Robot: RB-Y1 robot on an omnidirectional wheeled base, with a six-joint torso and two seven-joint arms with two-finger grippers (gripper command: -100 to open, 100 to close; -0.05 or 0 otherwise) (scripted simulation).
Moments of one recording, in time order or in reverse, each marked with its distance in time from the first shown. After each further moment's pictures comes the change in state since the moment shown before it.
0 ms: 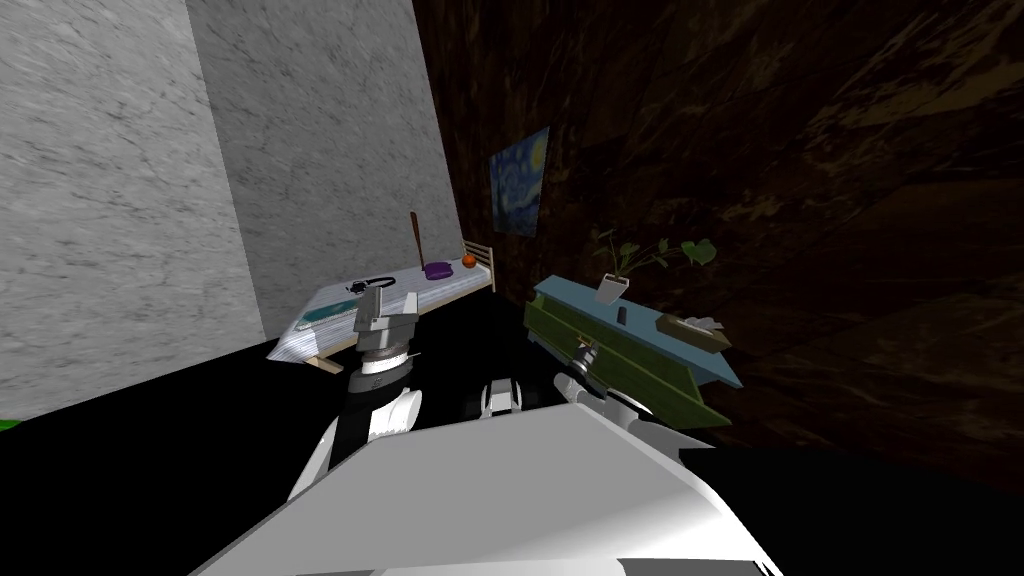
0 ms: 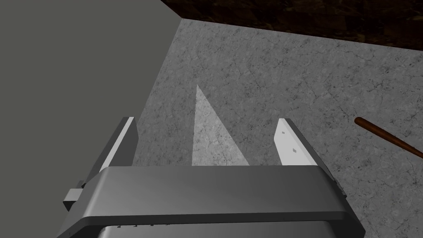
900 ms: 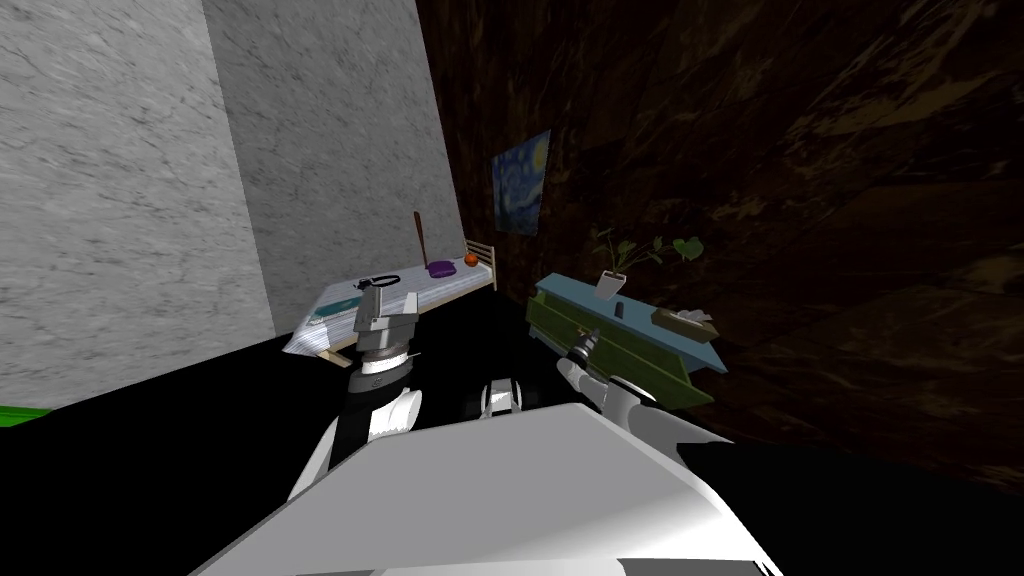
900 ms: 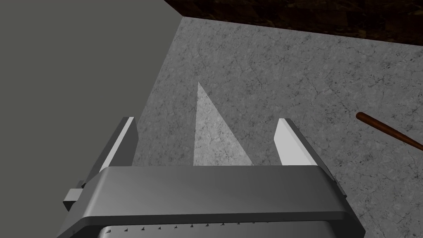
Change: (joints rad) left arm 0.000 0.000 0.000 0.000 0.000 0.000 0.000; right arm -0.083 -0.077 -0.030 -0.034 -0.037 -0.095 0.075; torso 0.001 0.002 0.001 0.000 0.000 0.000
